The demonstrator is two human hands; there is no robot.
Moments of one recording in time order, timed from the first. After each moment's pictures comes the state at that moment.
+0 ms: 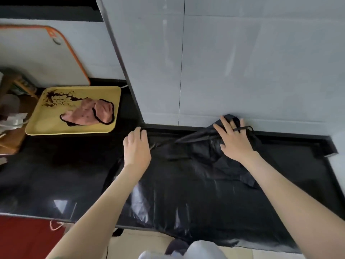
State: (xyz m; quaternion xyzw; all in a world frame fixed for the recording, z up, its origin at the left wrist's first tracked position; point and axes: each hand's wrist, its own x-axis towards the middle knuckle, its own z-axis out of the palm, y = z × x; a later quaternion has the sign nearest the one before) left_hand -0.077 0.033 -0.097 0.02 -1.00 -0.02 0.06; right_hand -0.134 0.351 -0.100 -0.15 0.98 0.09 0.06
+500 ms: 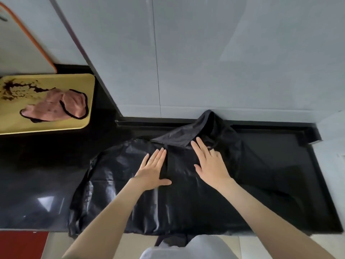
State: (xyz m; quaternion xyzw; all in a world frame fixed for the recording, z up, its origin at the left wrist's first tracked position) left_hand -0.057 0.095 -0.184 -0.17 -0.94 -0.06 -0.30; right_hand -0.056 0.334 -0.161 -0.16 0.99 -0.02 0.02
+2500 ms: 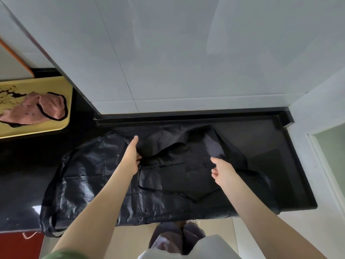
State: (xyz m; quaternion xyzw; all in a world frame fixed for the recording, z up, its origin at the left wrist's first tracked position) left_hand -0.083 0.133 -0.158 0.42 -0.55 -0.68 -0.26; right_hand -0.022 0.399 -0.138 0.58 0.48 -0.64 0.16
